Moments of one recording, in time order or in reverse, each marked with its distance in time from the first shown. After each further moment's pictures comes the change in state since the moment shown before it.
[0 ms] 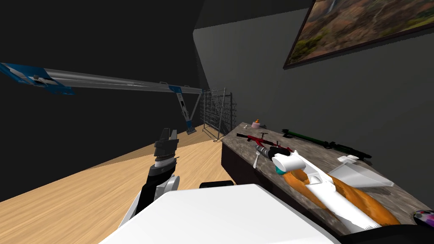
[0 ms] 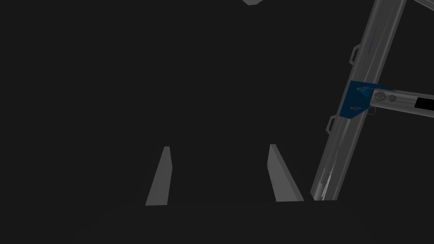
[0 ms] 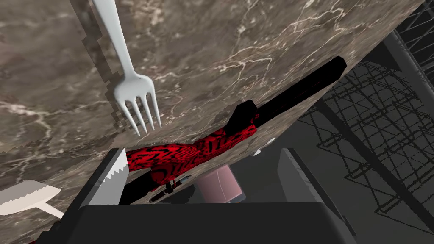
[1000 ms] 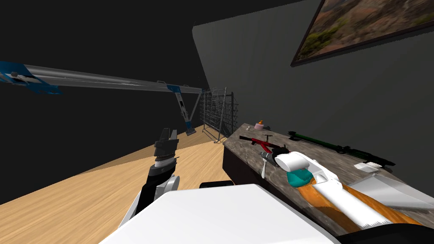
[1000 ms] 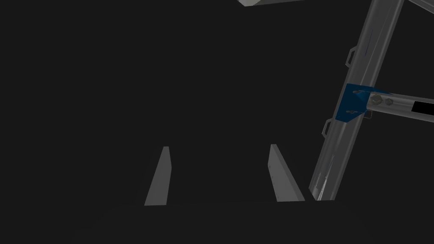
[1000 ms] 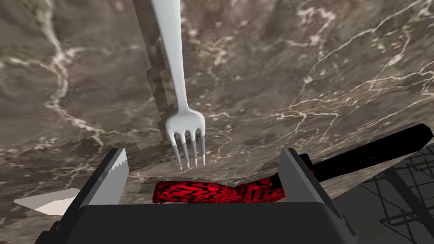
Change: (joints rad) left arm 0.000 0.000 0.000 0.000 0.000 0.000 0.000; right arm 0.022 -0.109 0.019 0.023 -0.059 0.266 0.015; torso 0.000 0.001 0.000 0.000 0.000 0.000
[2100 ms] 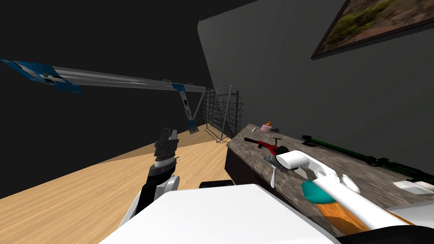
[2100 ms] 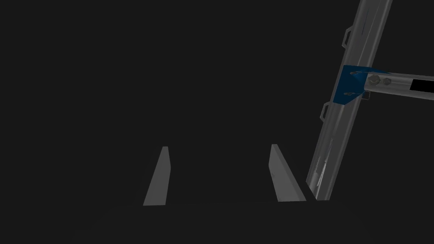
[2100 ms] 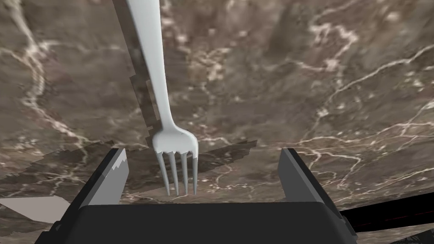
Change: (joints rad) left arm 0.000 0.000 0.000 0.000 0.000 0.000 0.000; right arm -0.037 -0.072 0.035 0.130 -0.060 0.099 0.036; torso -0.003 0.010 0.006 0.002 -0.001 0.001
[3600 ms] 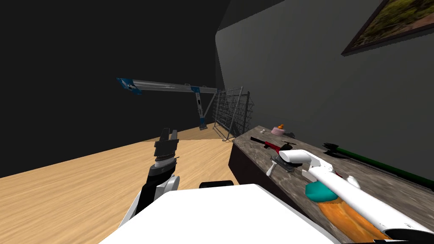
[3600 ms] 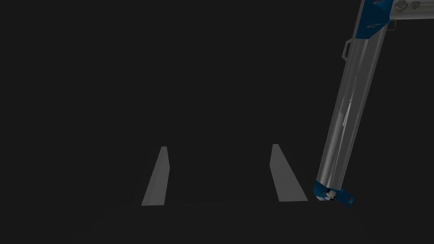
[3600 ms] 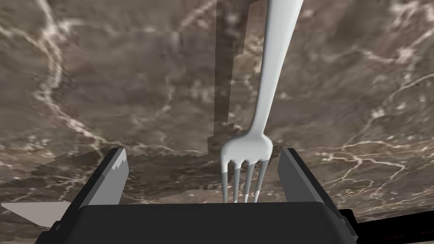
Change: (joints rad) left arm 0.000 0.000 0.000 0.000 0.000 0.000 0.000; right arm -0.175 -0.044 0.053 0.414 -0.069 -0.087 0.046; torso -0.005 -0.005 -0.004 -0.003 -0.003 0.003
